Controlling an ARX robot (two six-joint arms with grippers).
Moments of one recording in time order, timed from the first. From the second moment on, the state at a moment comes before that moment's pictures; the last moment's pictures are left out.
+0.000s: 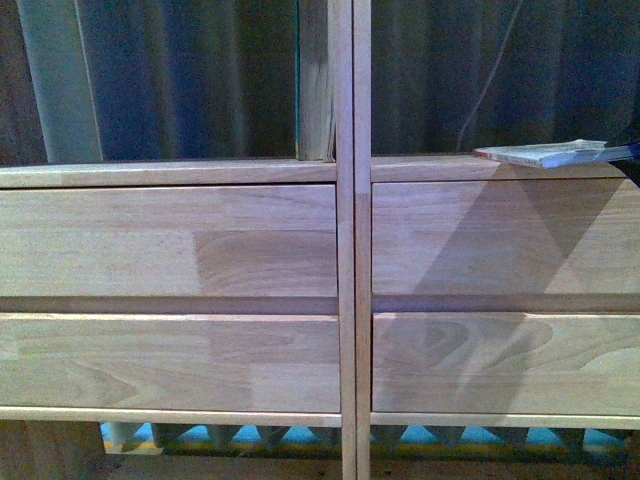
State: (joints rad) left arm 0.00 0.00 0.01 0.00 0.00 0.00; right arm -0.10 1.65 1.11 0.57 -0.10 1.48
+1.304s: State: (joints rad) left arm -0.16 1.52 1.30 0.44 0.61 -0.65; right arm -0.09 1.34 0.97 0.98 -0.60 1.36
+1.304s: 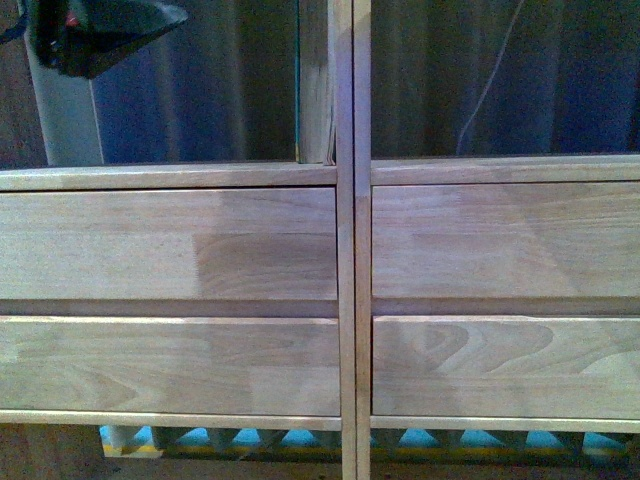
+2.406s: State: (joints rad) left arm -0.35 1.66 1.44 0.69 0.70 -0.96; right arm 0.14 1.16 0.71 1.24 -0.63 1.48
